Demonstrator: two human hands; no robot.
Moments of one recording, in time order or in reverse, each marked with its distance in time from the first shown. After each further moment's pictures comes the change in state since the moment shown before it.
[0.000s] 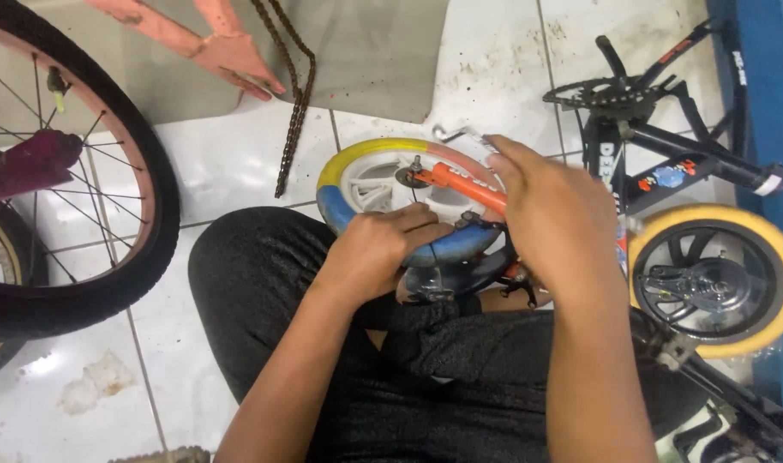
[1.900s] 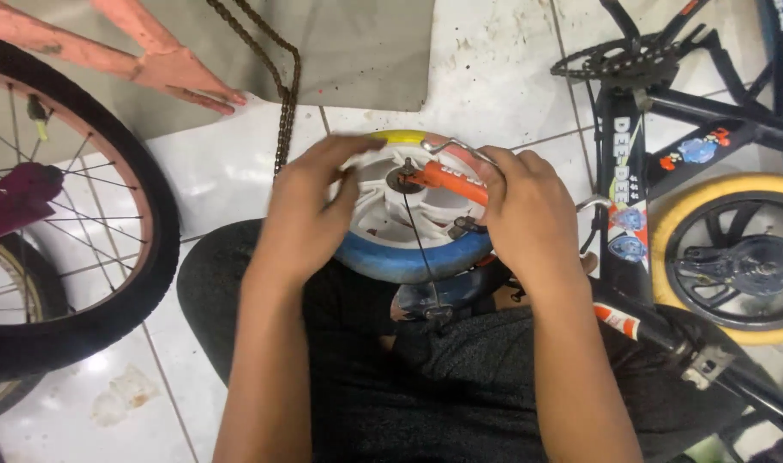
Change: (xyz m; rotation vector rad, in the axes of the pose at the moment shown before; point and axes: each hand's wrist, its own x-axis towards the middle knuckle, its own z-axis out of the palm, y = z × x) left_hand 0.036 -0.014 -0.068 -0.383 0.152 -0.554; right_hand 0.016 0.048 0.076 0.159 0.026 0.048
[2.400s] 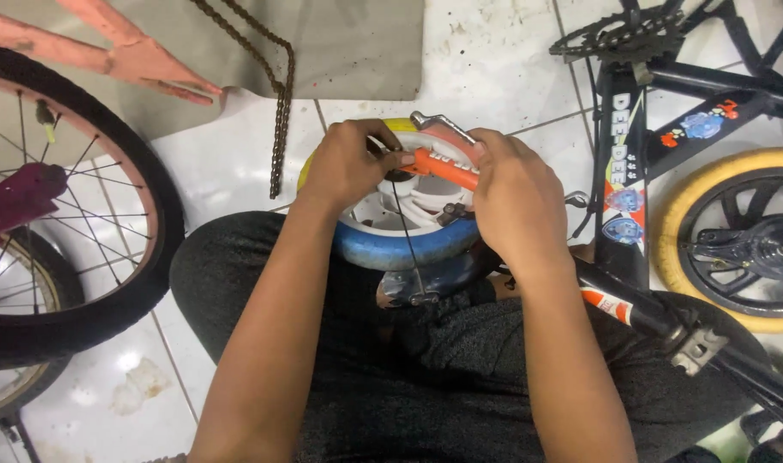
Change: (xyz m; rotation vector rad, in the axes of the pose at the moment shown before) left_hand 0.047 -0.043 0.061 0.146 -0.140 -0.227; right_hand 0.000 0.002 -0.001 0.073 -0.011 0.054
